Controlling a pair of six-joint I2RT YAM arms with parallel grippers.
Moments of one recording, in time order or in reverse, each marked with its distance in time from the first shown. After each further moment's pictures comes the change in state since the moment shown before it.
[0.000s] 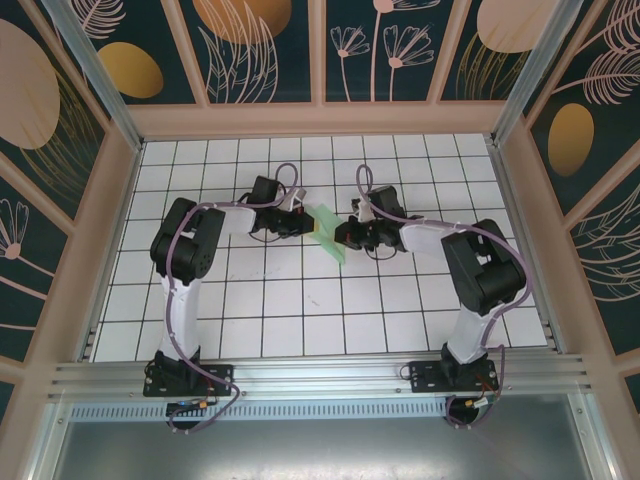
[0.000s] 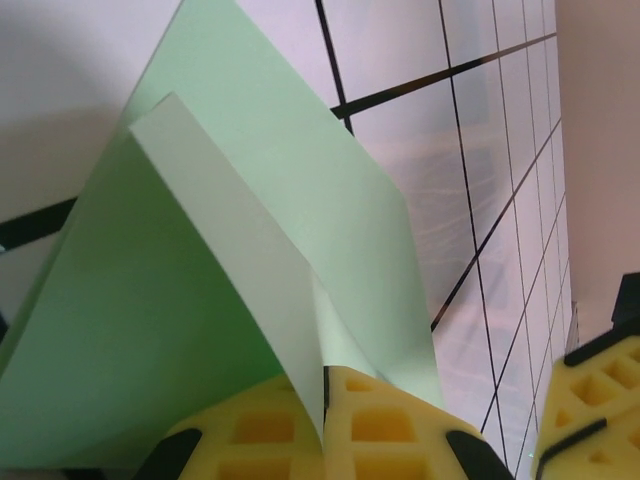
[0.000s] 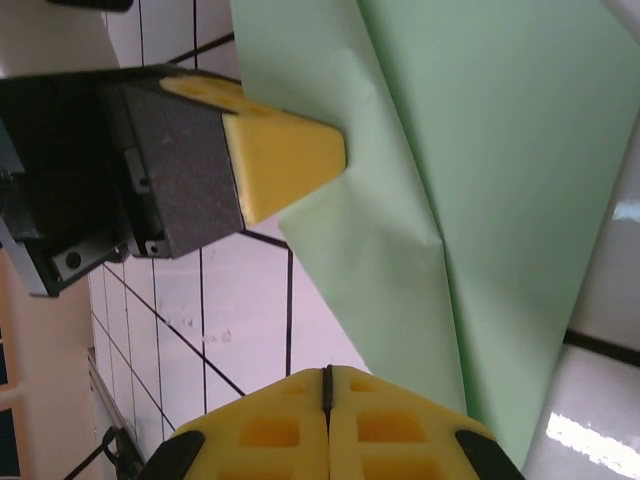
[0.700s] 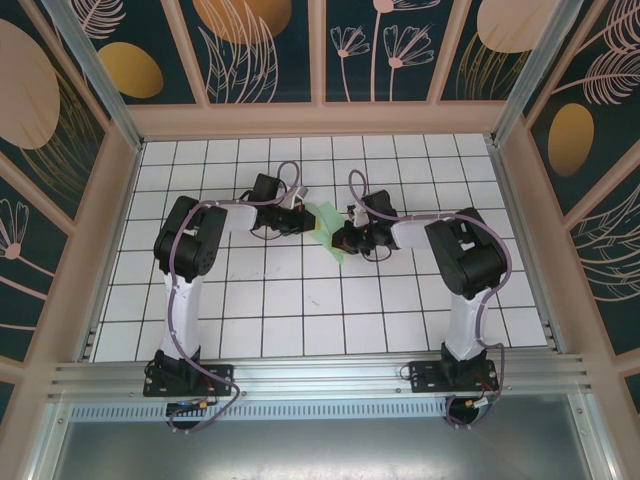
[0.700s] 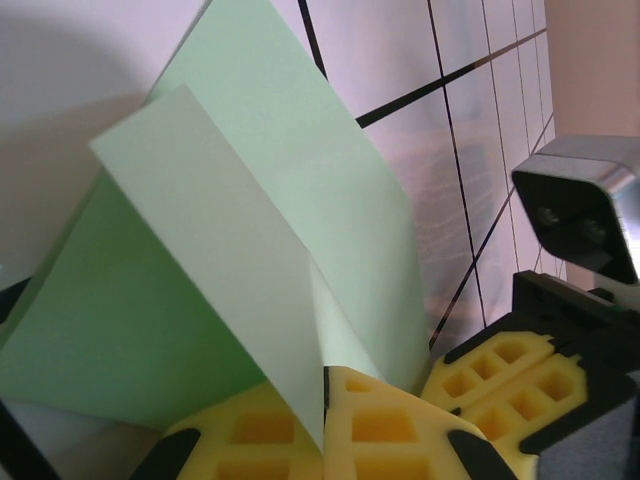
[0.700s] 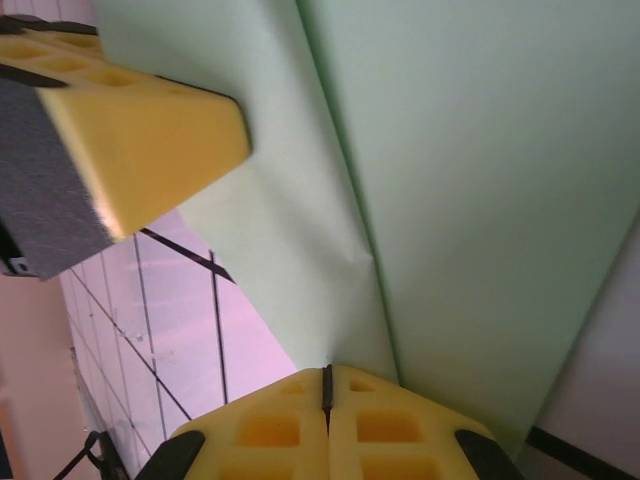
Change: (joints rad) left arm 0.005 0.037 0.043 -0.013 0.026 0.027; right arm 0.001 0.143 0.039 0.003 -0.021 -0.016
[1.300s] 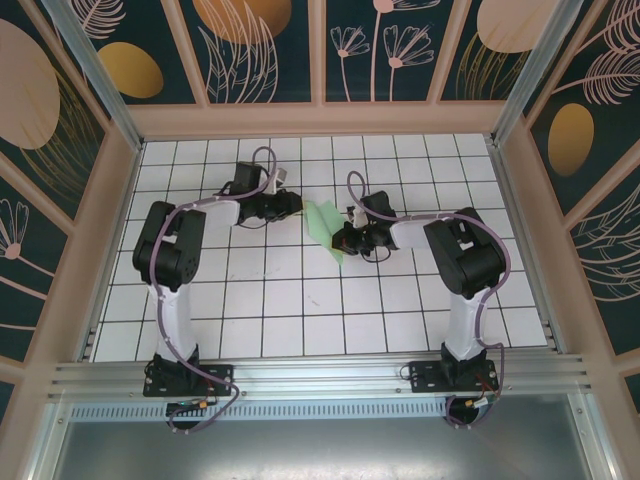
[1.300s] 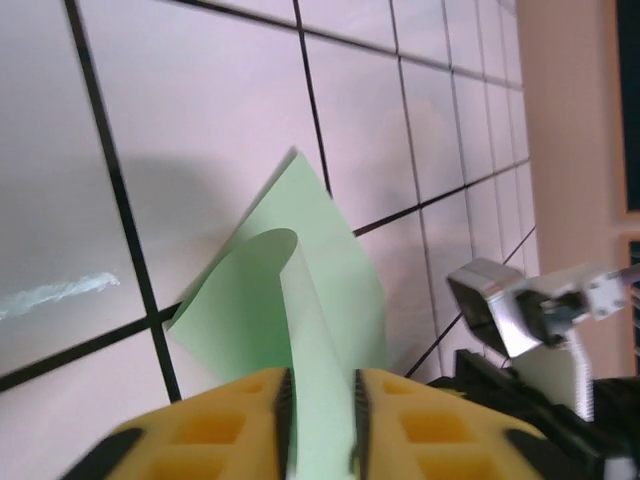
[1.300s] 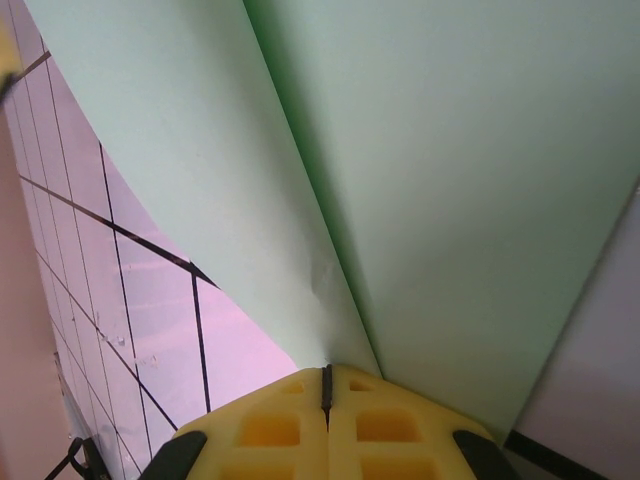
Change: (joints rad) left arm 0.073 -0.176 -0.076 0.035 -0.119 -0.154; right arm 0.007 0.006 0.002 -0.005 0.024 -0.004
